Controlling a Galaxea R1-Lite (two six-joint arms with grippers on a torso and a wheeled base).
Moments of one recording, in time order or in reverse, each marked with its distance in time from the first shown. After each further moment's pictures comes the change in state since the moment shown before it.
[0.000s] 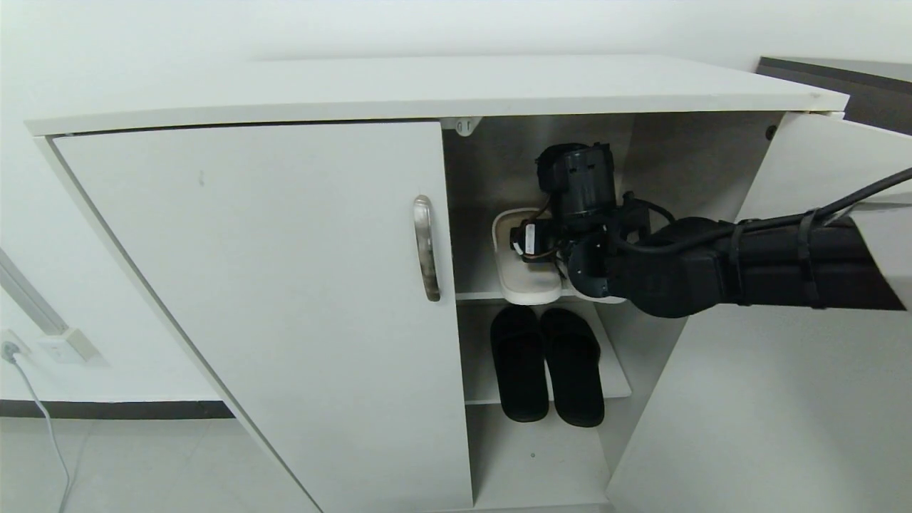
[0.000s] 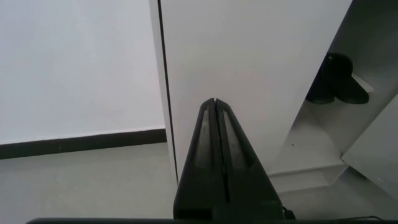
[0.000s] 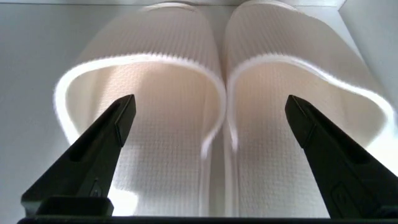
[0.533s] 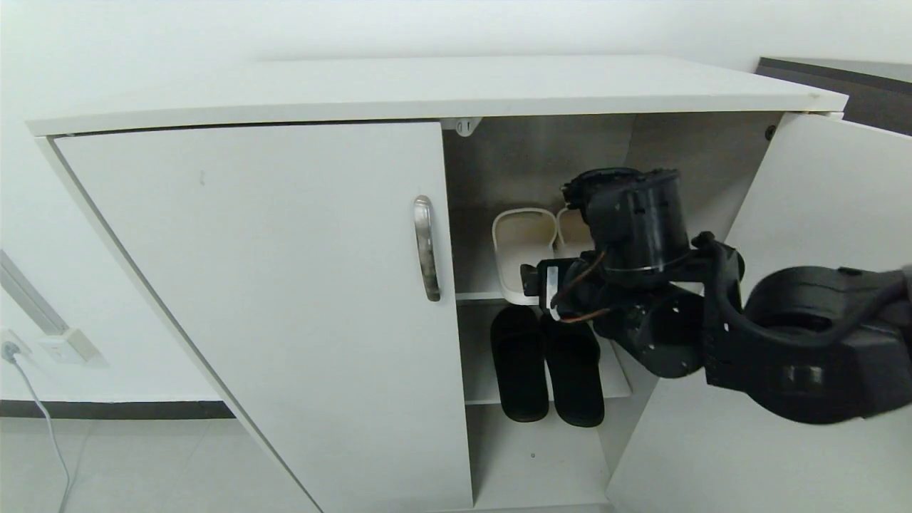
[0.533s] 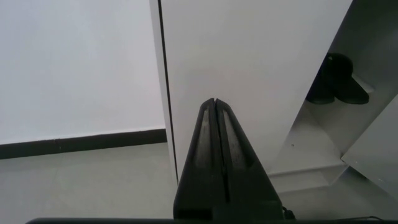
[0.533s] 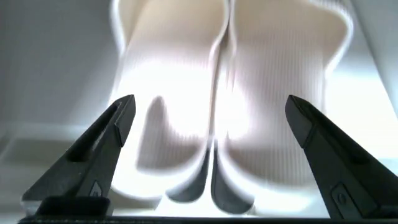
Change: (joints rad) left arm 0.000 0.000 0.000 0.000 0.000 0.000; right arm 0.126 -0.273 0.456 -0.140 0.003 0.051
